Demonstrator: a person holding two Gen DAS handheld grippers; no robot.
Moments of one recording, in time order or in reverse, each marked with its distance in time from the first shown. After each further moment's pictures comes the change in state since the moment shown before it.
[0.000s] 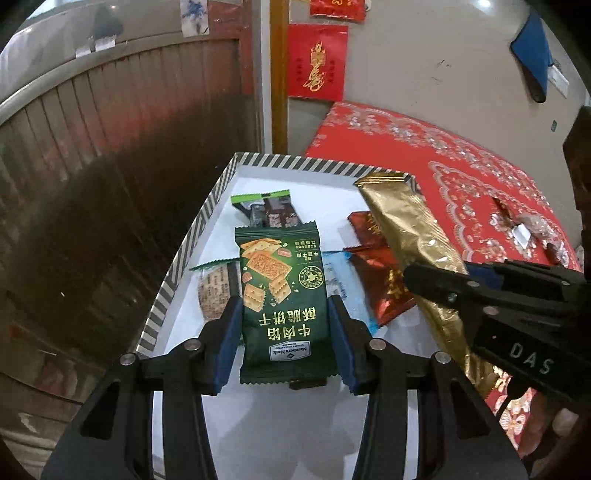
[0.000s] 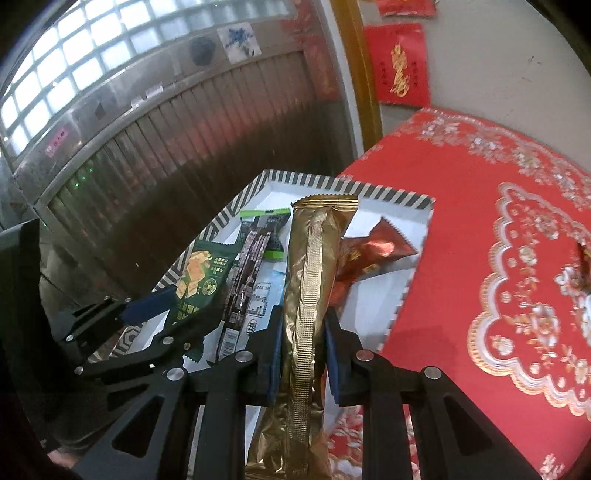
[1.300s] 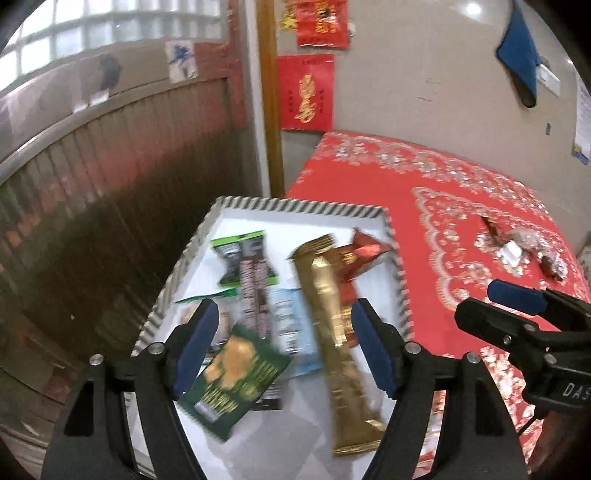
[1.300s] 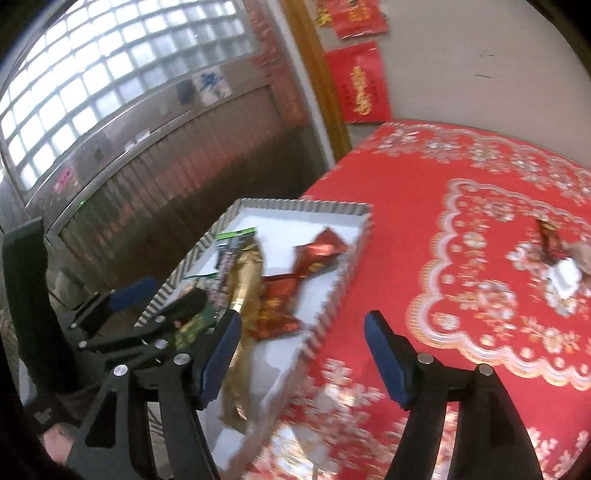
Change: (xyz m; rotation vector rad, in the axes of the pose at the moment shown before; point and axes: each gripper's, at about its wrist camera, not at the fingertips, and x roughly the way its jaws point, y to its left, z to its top) left arm -0.030 -0.049 0.014 0.033 -0.119 0.037; right arm -0.072 -0.057 -0.028 0.115 -0.139 -0.039
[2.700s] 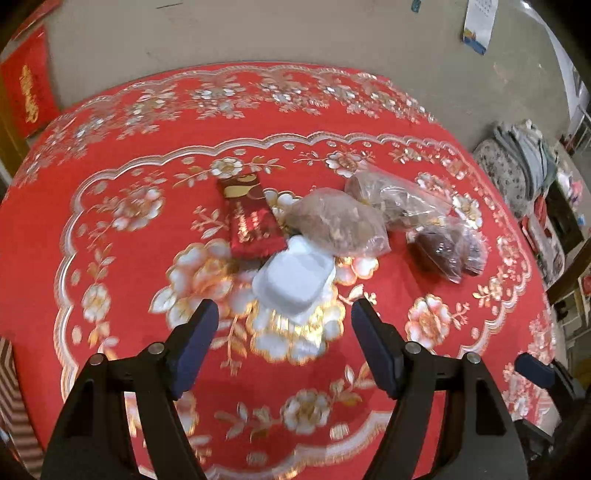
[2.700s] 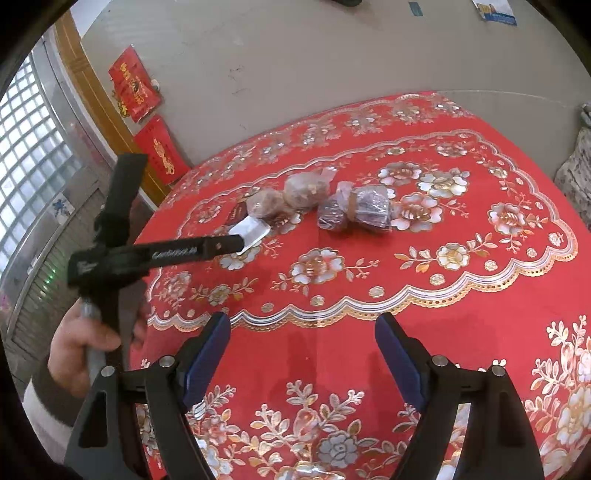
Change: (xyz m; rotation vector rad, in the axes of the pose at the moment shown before) left arm 0.133 -0.331 0.057 0.374 0.313 -0.480; right arm -0.146 -0.263 -0.092 0.418 -0.120 -0.289
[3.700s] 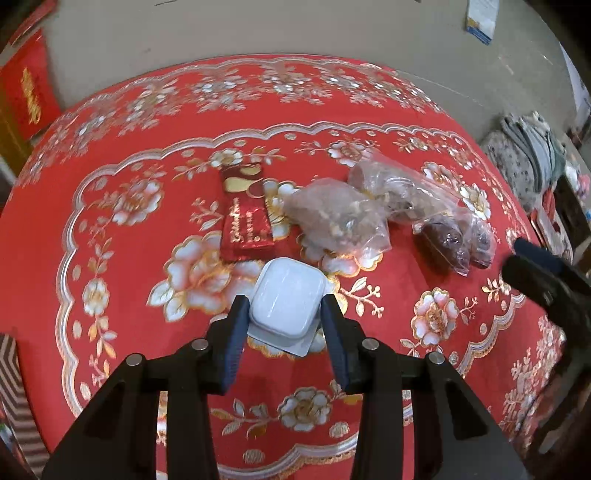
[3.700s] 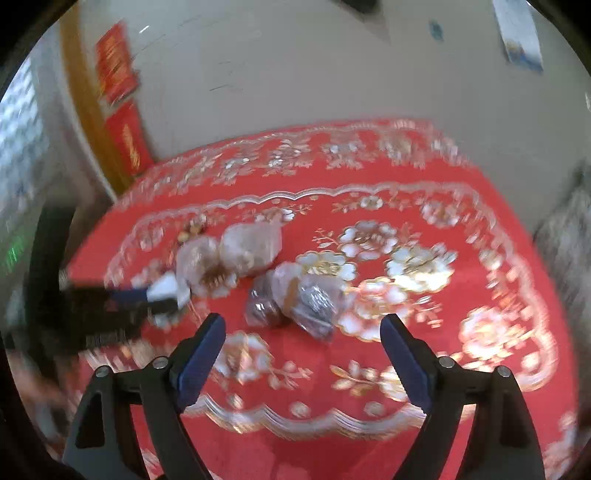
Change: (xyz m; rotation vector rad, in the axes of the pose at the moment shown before) left arm 0.001 -0.002 -0.005 -0.019 0.021 0.032; right arm 0.056 -0.030 0.085 -0.022 0.036 -0.112
